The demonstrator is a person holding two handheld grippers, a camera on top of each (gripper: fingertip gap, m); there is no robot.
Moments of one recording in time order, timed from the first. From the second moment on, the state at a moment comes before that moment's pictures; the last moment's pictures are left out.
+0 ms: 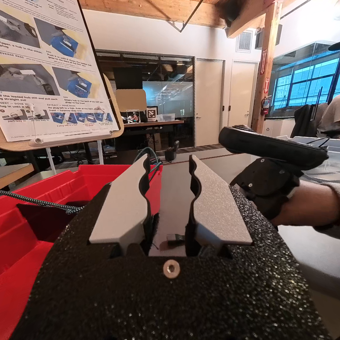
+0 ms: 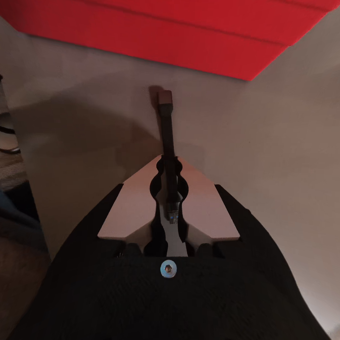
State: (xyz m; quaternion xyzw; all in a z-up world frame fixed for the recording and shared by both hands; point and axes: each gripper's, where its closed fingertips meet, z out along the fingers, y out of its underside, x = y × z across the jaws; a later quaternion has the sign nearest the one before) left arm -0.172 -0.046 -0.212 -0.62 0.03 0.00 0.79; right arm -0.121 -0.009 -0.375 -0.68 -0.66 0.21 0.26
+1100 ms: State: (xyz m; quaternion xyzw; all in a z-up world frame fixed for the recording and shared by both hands) left arm -0.140 -0.032 -0.224 -0.63 0.07 -0.02 0.77; right arm 0.293 0.168 -0.238 -0.78 -0.46 -0.06 0.42
